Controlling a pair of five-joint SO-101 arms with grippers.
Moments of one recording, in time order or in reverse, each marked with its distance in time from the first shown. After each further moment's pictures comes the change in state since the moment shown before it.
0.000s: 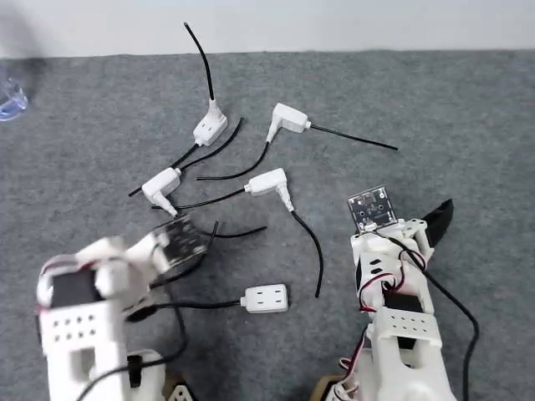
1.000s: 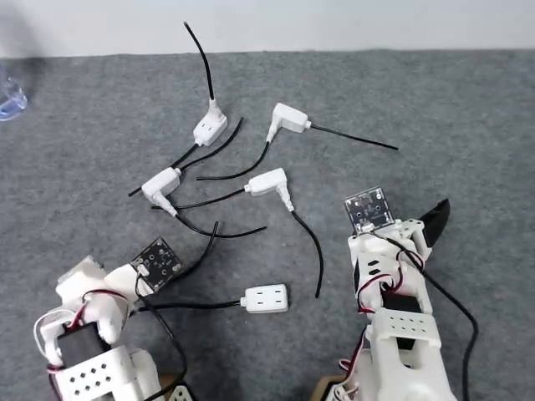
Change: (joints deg) left arm -13.6 -26.0 25.0 -17.8 -3.4; right arm -1.0 0.0 0.4 0.0 0.1
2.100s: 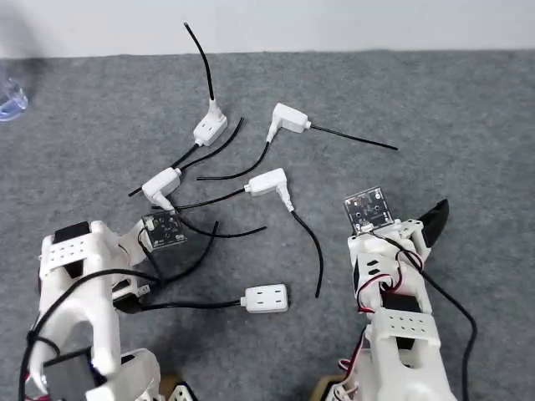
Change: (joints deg) left arm 4.7 66.8 -27.8 -4.9 -10.8; right arm -0.1 0.1 0.0 0.0 0.0
